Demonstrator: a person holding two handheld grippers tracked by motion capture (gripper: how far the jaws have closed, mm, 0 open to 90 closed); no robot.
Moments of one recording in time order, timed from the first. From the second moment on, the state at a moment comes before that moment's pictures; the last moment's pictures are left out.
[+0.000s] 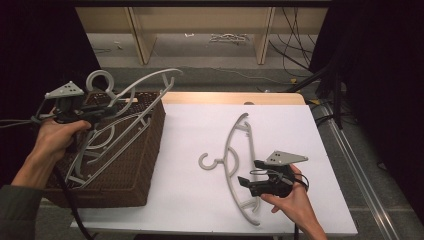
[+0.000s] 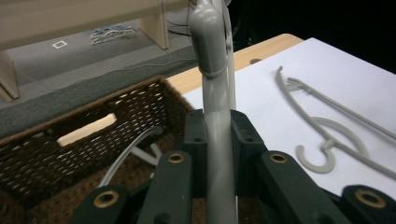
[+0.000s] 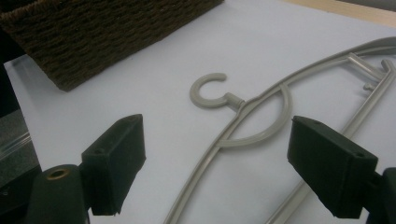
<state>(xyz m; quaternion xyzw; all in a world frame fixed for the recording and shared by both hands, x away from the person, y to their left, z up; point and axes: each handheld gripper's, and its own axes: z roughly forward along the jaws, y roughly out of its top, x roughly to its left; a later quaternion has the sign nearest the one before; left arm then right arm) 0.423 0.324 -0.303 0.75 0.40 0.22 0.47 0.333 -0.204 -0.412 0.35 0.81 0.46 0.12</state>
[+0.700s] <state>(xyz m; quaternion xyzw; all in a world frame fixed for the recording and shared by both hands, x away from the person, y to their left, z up) 0.412 0.370 -0.333 0.74 0.43 0.23 0.46 0.334 -0.203 -0.417 0.35 0.81 0.45 0.11</state>
